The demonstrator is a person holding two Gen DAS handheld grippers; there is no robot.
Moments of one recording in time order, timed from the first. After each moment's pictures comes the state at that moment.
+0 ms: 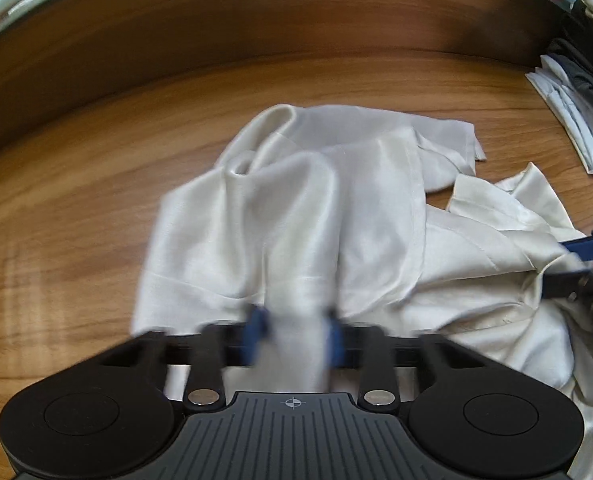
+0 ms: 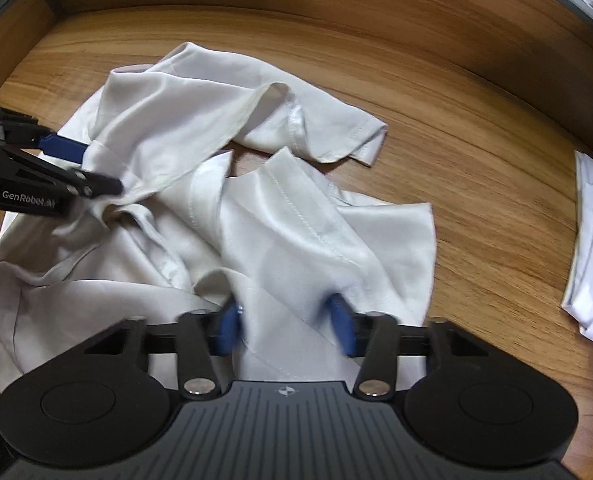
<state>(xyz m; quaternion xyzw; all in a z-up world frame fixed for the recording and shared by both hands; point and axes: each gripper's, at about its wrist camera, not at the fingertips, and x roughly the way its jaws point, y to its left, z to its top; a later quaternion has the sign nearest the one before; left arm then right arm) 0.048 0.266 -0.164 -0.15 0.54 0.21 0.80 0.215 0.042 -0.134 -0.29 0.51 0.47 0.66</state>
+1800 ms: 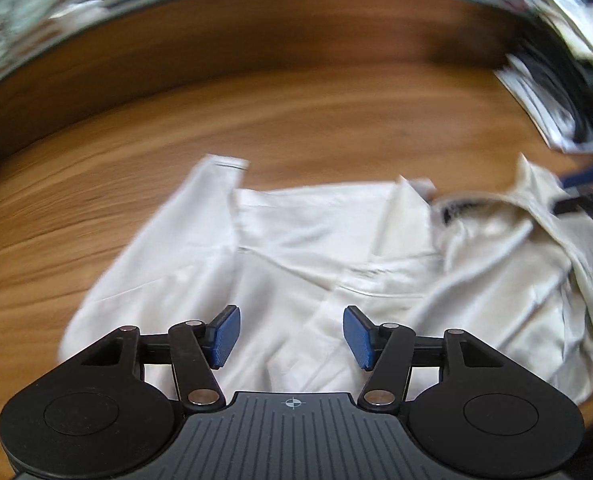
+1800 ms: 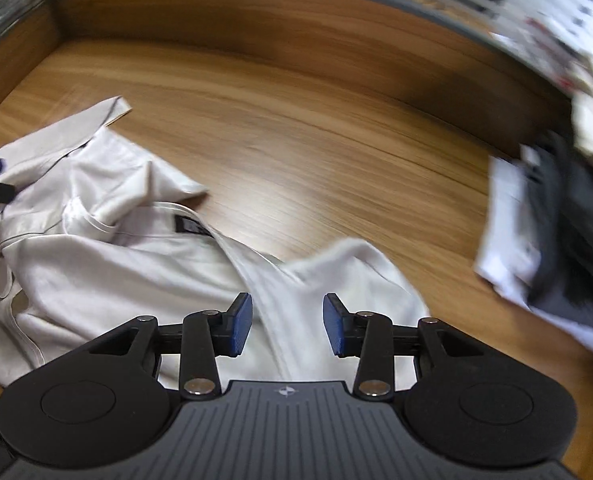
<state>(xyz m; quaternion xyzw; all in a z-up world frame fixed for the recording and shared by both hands) -0.048 0.217 -0.113 -0.13 0.53 0.20 0.81 0.199 -0.005 -0.083 -0.30 0.45 0.47 0.69</state>
